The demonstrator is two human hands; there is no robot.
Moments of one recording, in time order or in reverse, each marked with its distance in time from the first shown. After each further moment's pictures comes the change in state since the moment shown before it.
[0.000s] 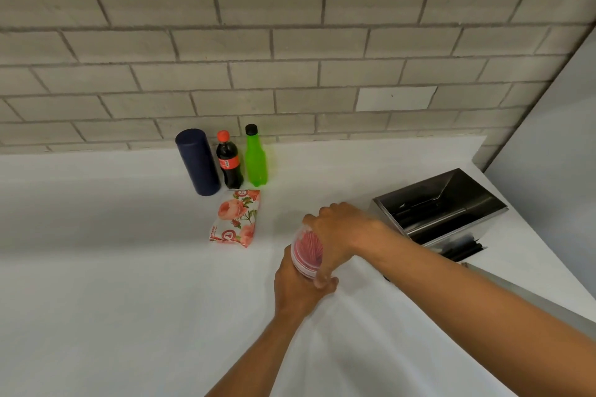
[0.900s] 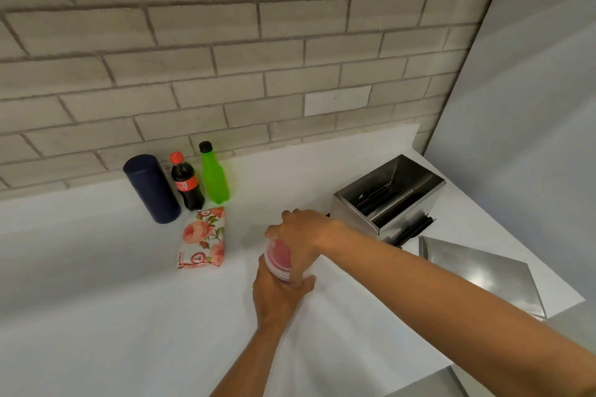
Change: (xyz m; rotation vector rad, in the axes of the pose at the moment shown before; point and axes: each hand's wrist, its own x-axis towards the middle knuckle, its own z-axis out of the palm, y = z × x) left_hand -0.003 0.004 -0.009 -0.011 -0.057 0.016; right_hand 0.000 -0.017 0.004 0.146 0.001 0.109
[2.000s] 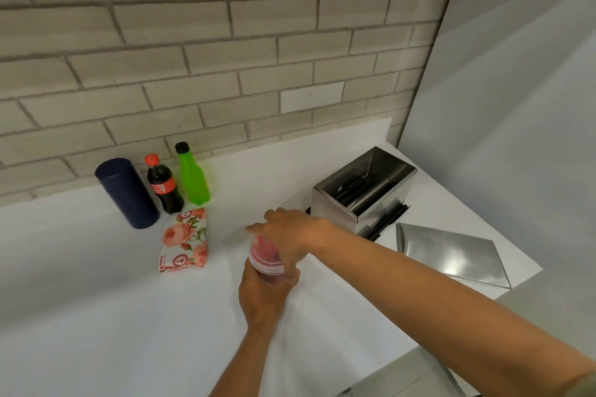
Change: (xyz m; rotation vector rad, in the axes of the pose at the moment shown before) left_hand -0.011 -0.006 0.005 -0.013 0.064 -0.006; right_hand -0.020 -0.007 0.003 0.004 0.015 0.024
